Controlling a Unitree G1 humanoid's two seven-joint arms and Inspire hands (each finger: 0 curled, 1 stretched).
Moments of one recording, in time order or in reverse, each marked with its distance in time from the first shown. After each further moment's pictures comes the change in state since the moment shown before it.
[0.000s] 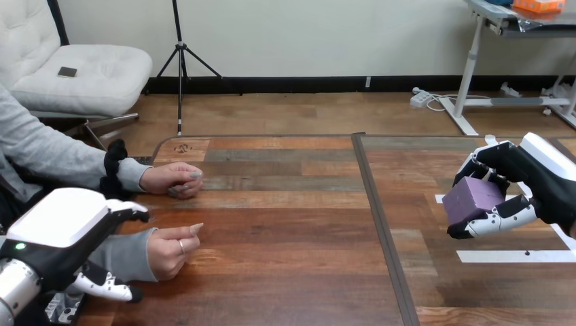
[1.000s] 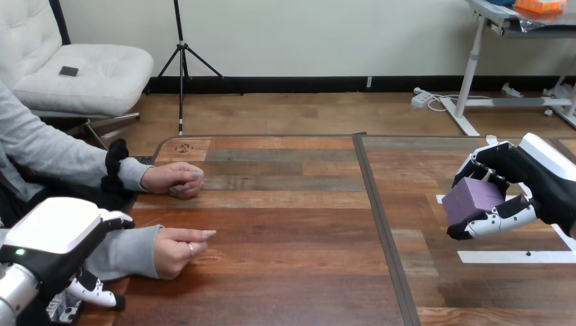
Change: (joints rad) left arm -0.095 0.012 -0.114 0.182 0.096 0.051 0.115; right arm 0.000 0.000 -0.001 0.000 0.003 -0.001 0.008
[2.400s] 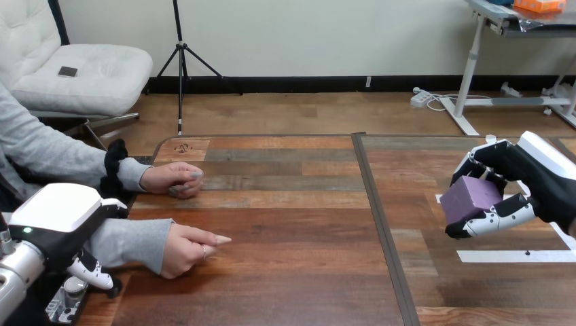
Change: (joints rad) left arm -0.213 -0.011 -0.145 0.233 -0.004 0.036 0.013; right arm 0.001 0.000 0.000 -0.021 0.002 0.004 0.006
